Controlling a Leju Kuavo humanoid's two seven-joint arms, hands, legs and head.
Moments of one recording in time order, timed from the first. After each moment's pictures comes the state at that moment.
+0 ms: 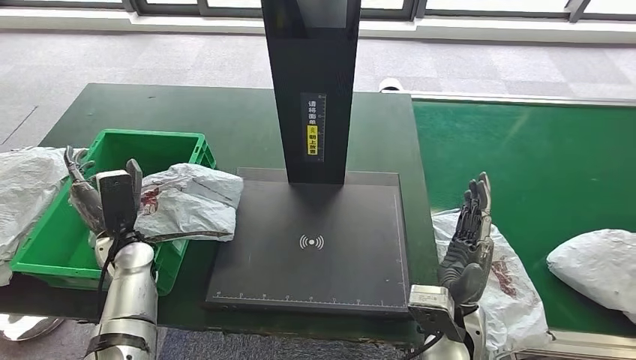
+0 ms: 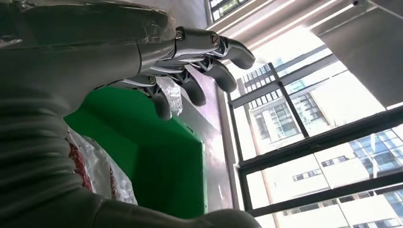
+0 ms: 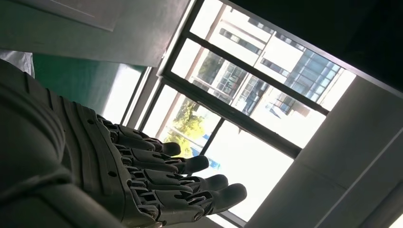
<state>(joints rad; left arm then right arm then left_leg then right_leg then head) -0.42 -0.16 0.39 -1.08 -0.45 0.65 -0.47 0.08 0.21 0.17 -1.57 0.56 -0.48 -0.58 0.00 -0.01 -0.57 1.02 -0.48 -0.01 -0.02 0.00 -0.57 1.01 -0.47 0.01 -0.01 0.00</state>
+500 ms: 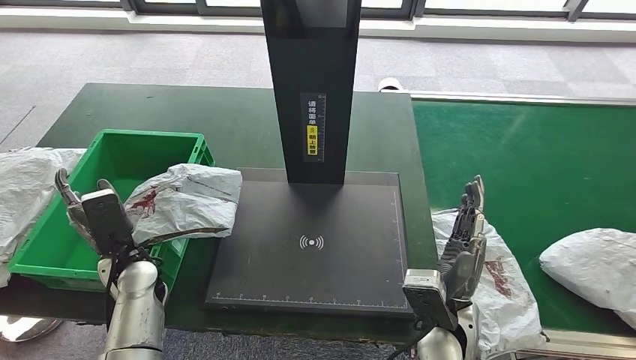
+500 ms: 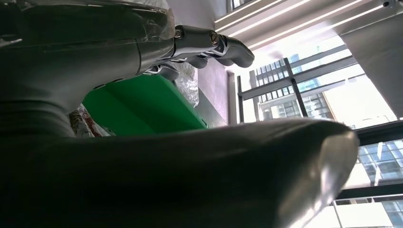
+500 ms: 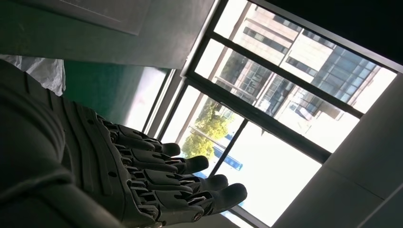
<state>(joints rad) -0.27 -0.20 0.29 -1.28 -0.32 0.69 -0.41 0.05 0.21 0.17 -1.49 0.57 -0.52 -0.52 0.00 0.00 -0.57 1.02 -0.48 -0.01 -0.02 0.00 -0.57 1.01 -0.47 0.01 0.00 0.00</state>
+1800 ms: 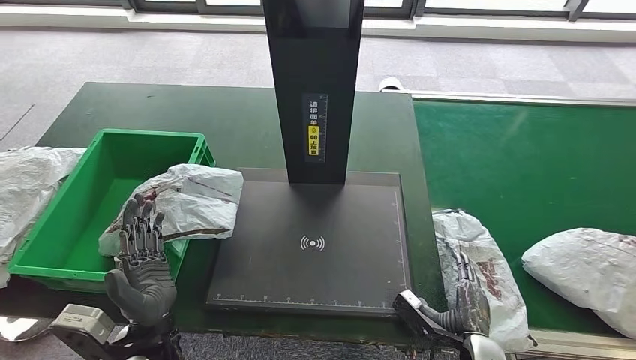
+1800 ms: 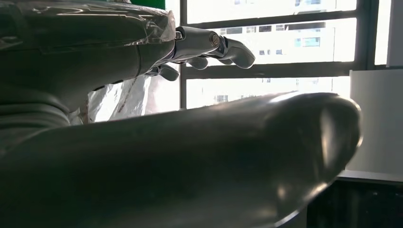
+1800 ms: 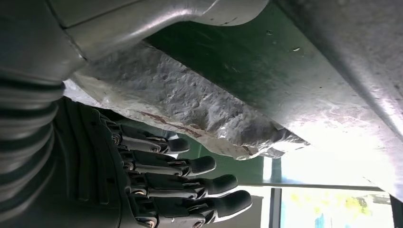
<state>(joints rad) 0.26 -0.31 -0.04 -1.85 -0.03 0.03 -0.56 0.14 0.05 -0.04 -1.19 1.37 -0.21 0.02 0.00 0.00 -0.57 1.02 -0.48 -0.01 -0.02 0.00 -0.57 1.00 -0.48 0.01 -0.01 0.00</state>
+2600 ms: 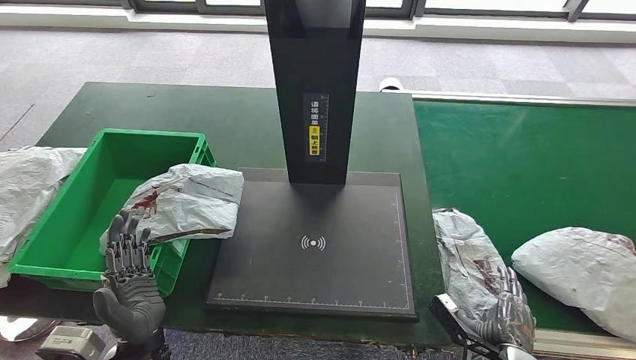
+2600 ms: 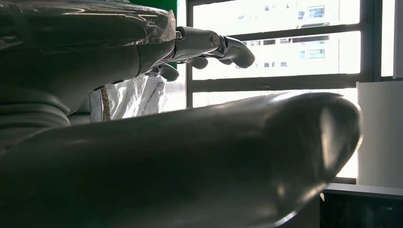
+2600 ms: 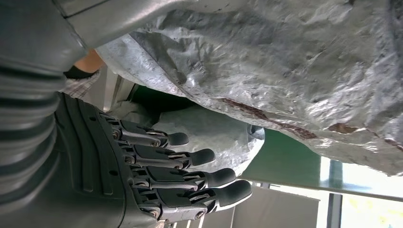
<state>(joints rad) 0.34 -0.33 0.00 -1.89 -0.06 0.04 -0.60 0.18 0.05 -0.23 -1.24 1.42 -0.22 0.04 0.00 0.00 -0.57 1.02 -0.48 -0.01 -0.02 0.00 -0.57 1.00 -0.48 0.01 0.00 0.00</state>
